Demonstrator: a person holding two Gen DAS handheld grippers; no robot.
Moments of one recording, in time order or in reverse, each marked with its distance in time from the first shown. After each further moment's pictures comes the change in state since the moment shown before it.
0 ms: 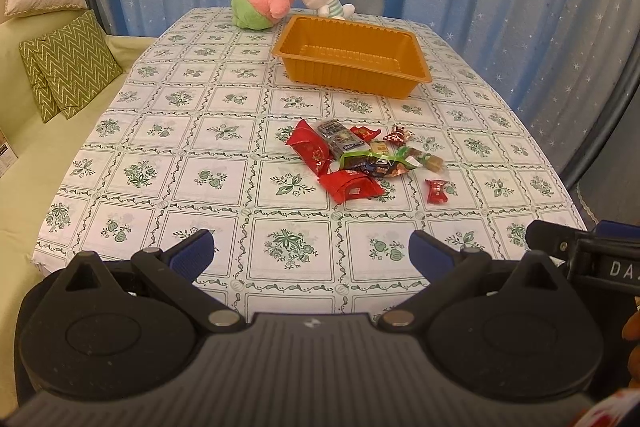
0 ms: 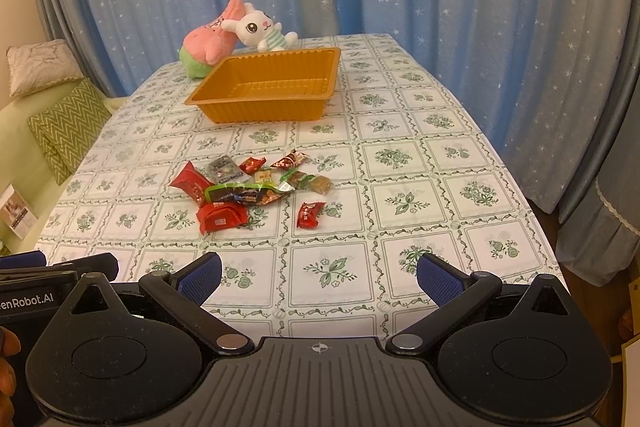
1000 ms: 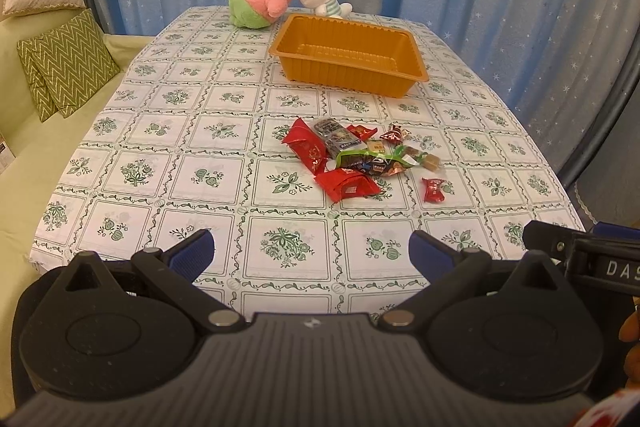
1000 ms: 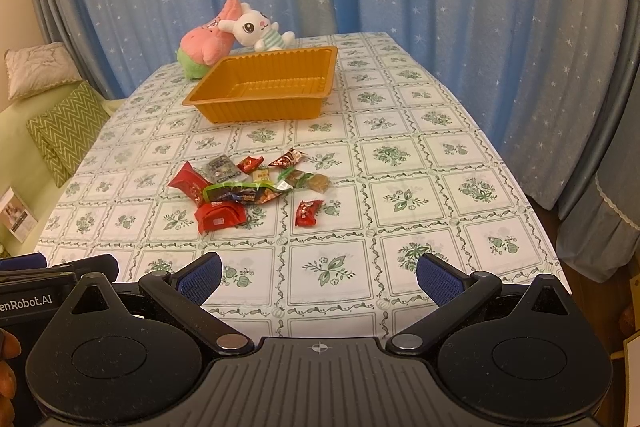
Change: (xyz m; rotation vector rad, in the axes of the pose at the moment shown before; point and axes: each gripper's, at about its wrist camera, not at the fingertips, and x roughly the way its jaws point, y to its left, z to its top) left arm 0.000 -0.003 -0.001 0.000 0.003 -0.007; right arm 0.001 -0.006 0.000 0.012 0.001 -0.003
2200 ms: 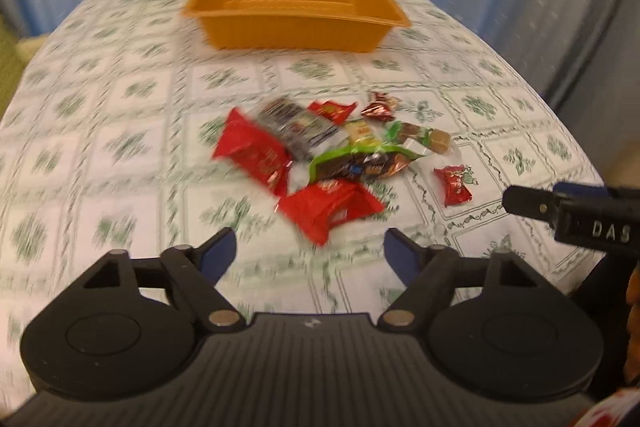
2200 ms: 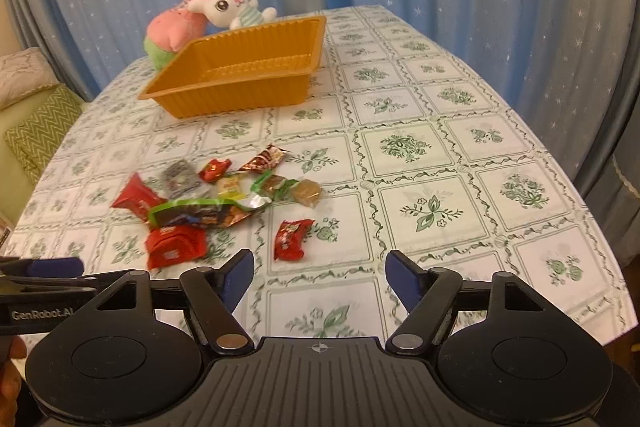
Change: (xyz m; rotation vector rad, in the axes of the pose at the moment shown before) left arm 0.157 -0.003 0.040 0.208 0.122 -0.178; right arm 0.122 -0.021 0.020 0.063 0.041 -0.002
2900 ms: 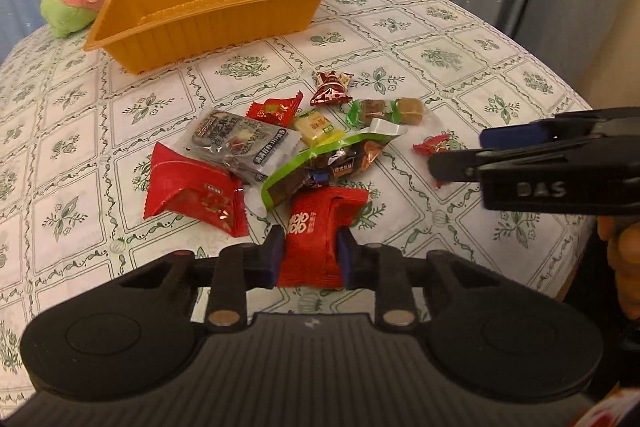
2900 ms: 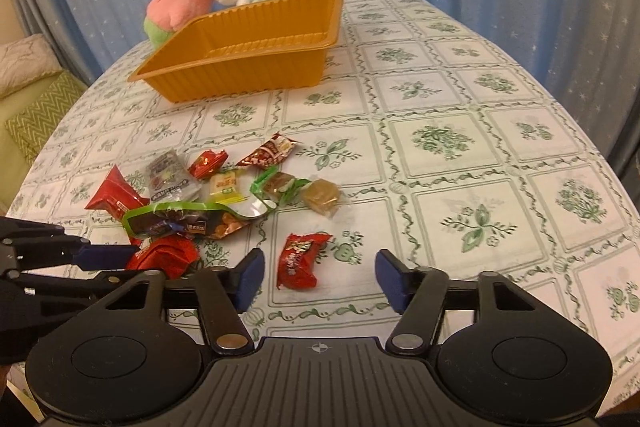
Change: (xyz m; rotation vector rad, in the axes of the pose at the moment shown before) left arm 0.039 -0.017 0.009 0.240 0.044 -0.069; right arm 0.059 0.006 0.007 -0.031 0.032 0.036
